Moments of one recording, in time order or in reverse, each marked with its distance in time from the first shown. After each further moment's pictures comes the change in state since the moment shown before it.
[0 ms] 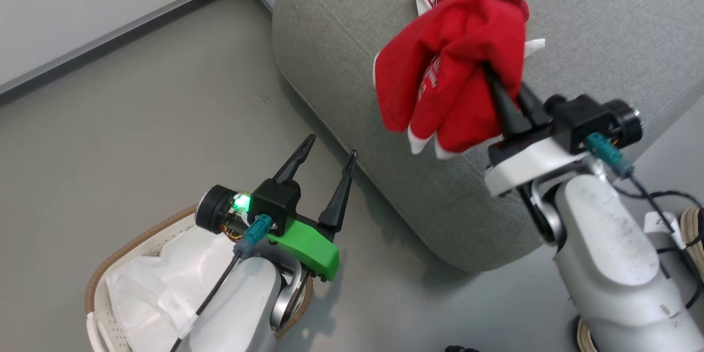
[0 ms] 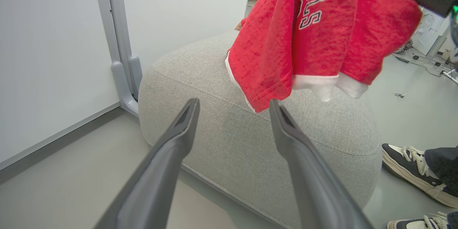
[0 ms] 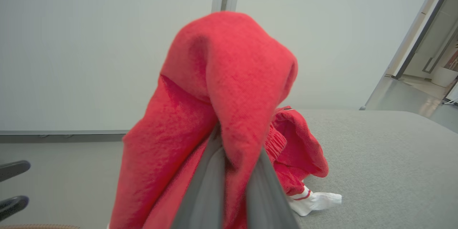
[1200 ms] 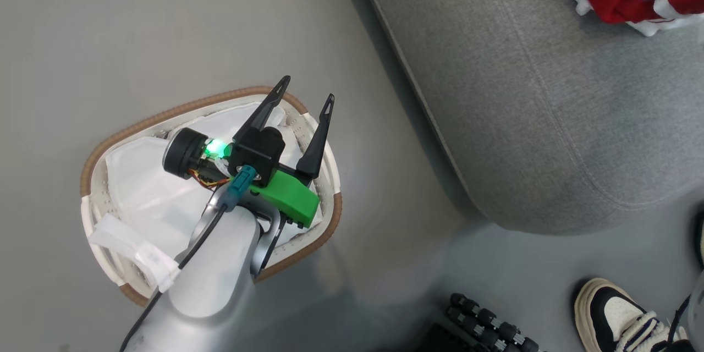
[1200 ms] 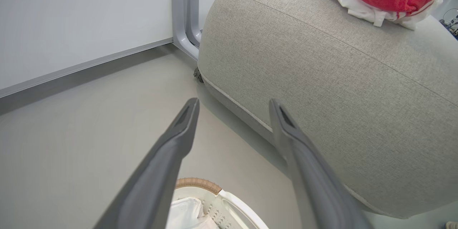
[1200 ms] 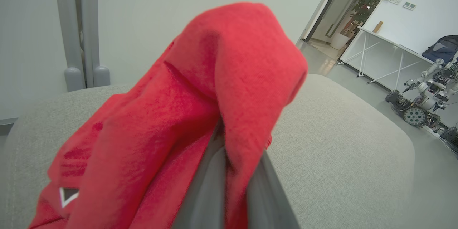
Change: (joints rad) left arm -0.150 0.030 0.039 0.045 0.091 0.001 0.000; right arm -0.421 -0.151 -0.607 0.374 -0.175 0.000 0.000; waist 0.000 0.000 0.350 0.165
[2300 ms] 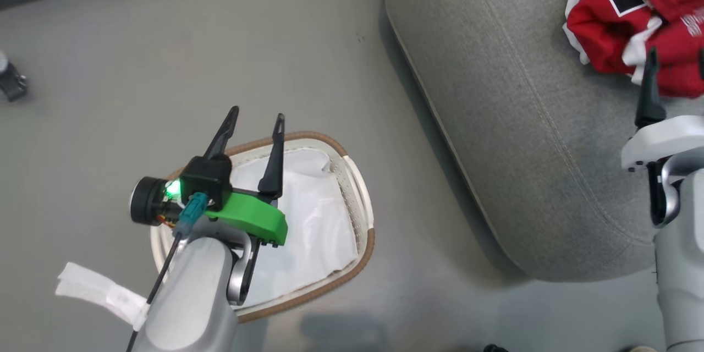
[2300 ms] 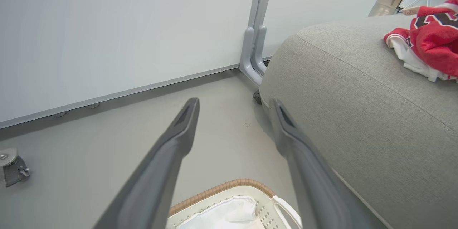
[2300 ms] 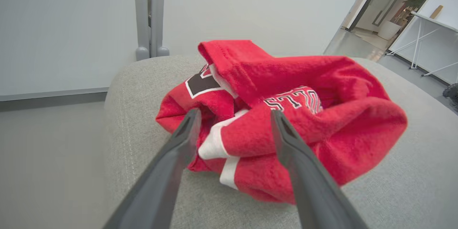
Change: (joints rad) left arm 0.137 -0.021 0.173 -0.045 -0.035 0.048 0.000; right arm 0.357 0.091 0.076 -0.149 -0.002 0.000 0.000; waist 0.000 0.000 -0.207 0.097
